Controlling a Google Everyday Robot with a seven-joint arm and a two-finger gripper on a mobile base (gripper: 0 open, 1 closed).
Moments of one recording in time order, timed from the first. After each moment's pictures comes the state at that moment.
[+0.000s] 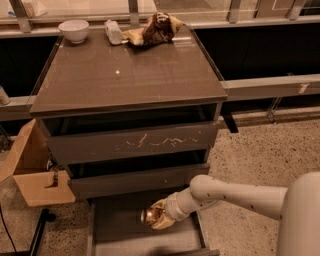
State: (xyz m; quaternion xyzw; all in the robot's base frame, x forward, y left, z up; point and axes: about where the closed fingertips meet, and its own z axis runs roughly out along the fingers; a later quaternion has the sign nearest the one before) arm 0.483 0.001 0.378 -0.68 0.62 0.27 0.27
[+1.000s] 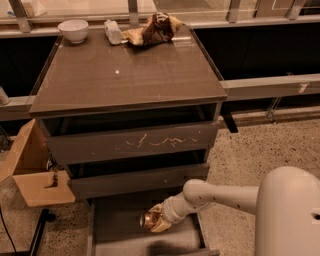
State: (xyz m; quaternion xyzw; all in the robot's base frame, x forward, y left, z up) arm 0.490 0.009 0.320 -0.70 0.62 0.26 0.25
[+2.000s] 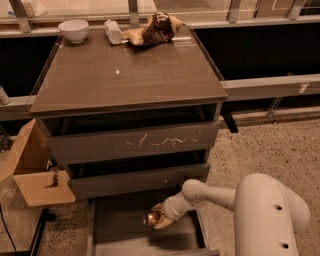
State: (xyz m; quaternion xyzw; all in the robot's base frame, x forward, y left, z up) arm 0.529 0.000 0.238 -0.73 0.58 0.26 0.25
